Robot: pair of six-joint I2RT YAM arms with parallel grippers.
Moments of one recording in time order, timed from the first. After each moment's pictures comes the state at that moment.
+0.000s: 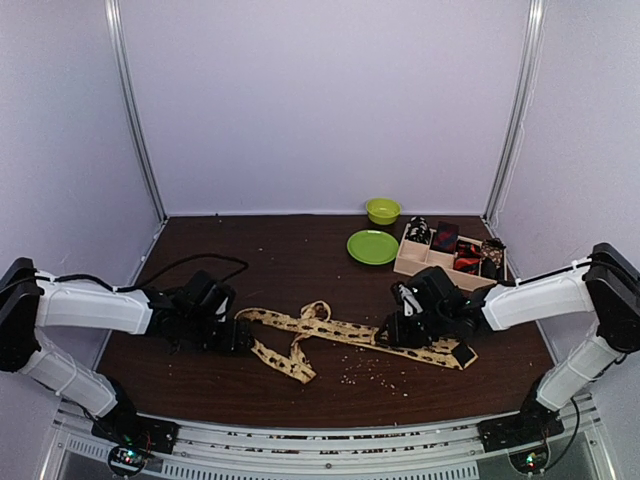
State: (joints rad) left arm -0.76 1.38 0.62 -0.26 -0.06 -0.66; right arm 0.78 1.52 0.67 -0.01 -0.17 0.74
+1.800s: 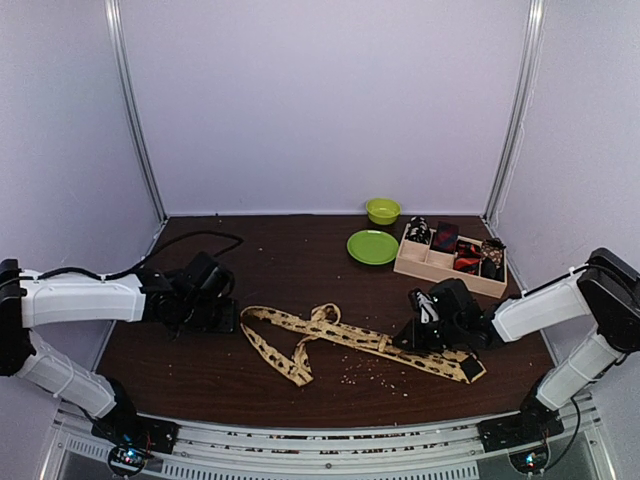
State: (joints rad) left arm -0.78 1.34 0.77 -0.46 -0.30 -0.68; right arm 0.67 1.51 0.48 0.19 -0.22 0.72
